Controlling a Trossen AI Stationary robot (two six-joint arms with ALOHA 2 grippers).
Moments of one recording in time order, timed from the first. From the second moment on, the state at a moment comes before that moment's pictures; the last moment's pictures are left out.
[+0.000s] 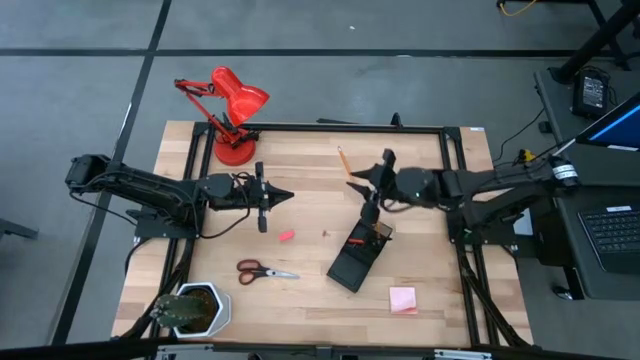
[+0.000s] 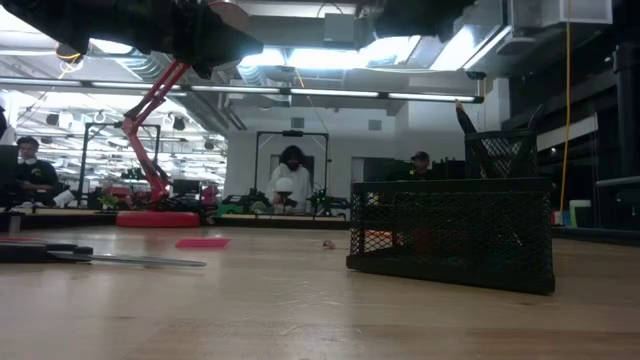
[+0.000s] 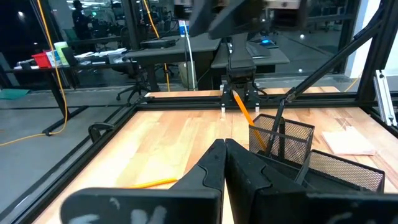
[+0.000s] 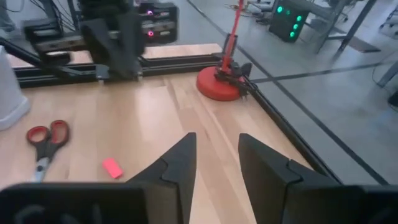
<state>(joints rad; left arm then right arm) -0.04 1.01 0.43 0.50 -0.22 0.05 0.10 1.23 0.98 -0.13 0.46 0.07</state>
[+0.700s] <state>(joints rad) -0.04 1.01 0.43 0.50 -0.22 0.05 -0.15 1.24 0.98 -0.13 0.28 0.02</state>
